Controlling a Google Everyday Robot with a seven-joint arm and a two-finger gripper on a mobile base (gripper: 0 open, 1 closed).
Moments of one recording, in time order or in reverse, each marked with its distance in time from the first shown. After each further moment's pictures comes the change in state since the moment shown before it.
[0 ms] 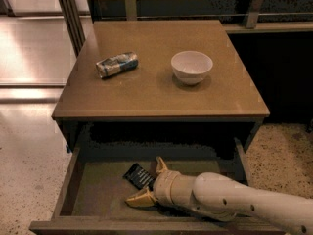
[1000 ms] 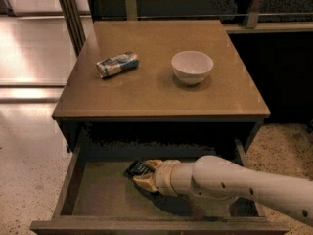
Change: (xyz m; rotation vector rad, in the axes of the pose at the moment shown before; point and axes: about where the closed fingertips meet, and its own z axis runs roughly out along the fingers) arm -0.030 -0.008 -0.014 -0.026 0.057 0.001
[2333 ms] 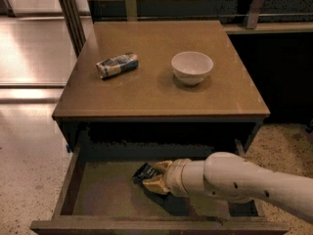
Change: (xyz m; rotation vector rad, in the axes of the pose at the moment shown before) arm 0.010 -0.002 -0.037 0.010 0.093 -0.006
